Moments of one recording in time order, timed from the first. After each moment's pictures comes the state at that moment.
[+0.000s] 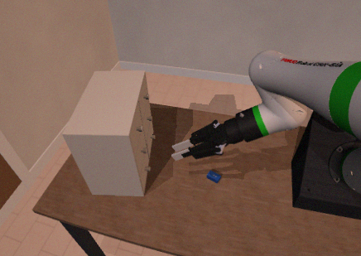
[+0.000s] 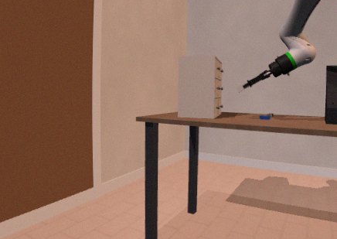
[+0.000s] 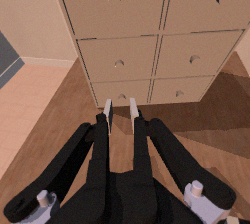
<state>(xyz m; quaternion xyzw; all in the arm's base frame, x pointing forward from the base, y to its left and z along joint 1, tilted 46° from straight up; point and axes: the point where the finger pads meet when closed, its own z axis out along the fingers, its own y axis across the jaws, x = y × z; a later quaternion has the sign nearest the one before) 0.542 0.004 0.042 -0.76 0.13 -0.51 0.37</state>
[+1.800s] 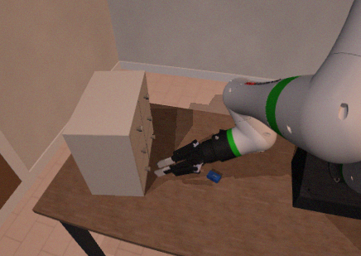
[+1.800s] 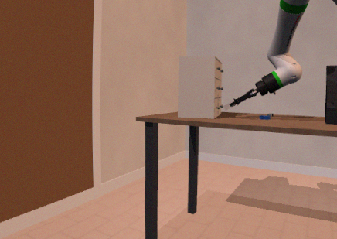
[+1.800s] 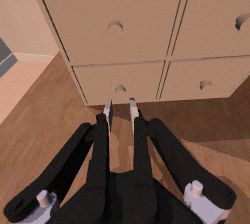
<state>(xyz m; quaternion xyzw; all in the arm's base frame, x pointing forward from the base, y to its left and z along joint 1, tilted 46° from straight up) 0.611 0.078 -0.013 -0.76 0.13 -0.51 0.37</state>
